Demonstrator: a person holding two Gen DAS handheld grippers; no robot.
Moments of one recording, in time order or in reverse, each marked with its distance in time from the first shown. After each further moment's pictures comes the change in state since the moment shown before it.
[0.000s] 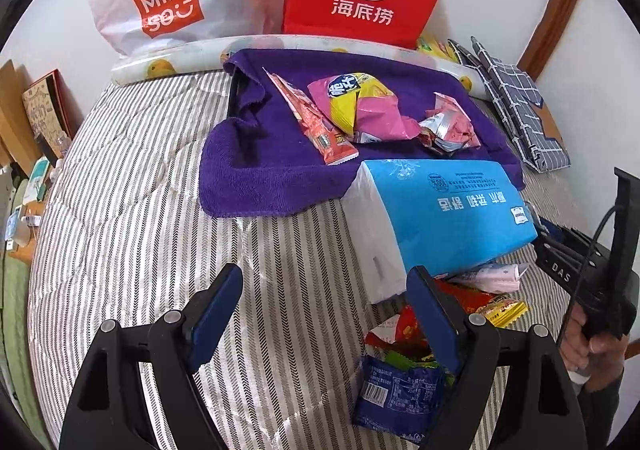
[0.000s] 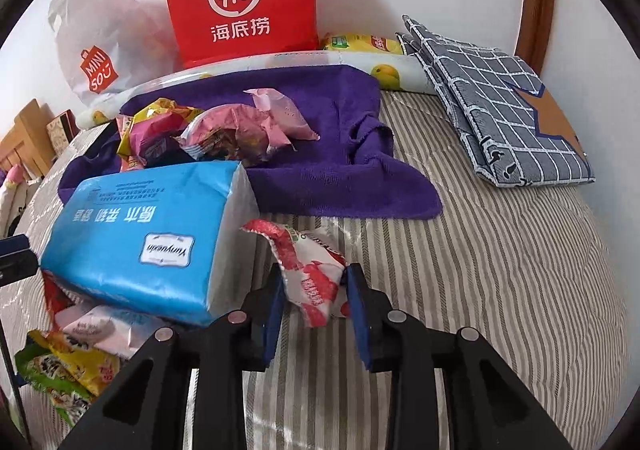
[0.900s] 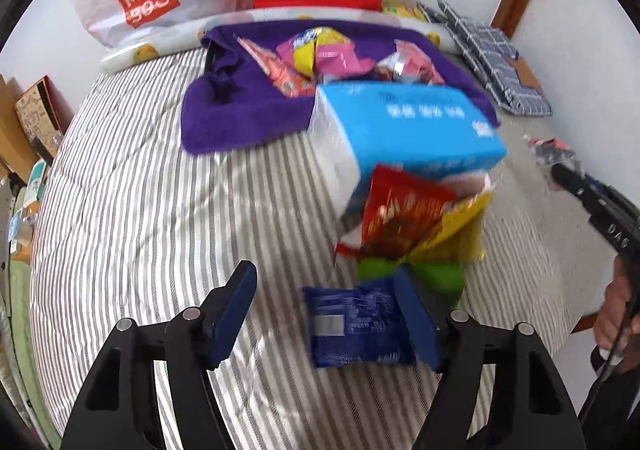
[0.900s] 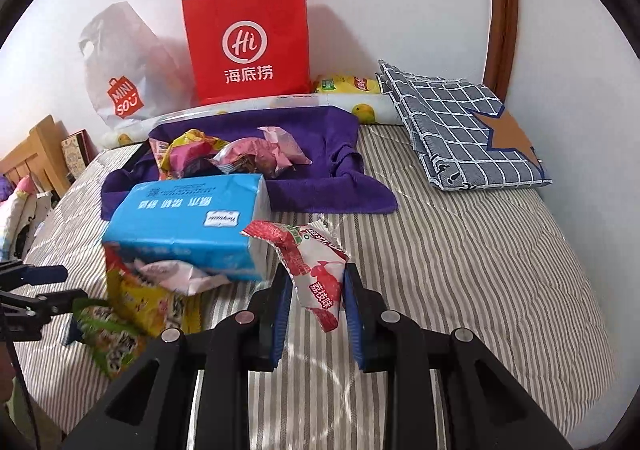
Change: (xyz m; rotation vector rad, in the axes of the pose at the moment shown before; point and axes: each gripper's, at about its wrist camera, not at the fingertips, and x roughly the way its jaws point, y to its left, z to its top) left arm -0.014 -0.023 -0.052 0.086 0.072 -0.005; right arm -0.093 0.002 -0.038 0.005 -0.120 -0.023
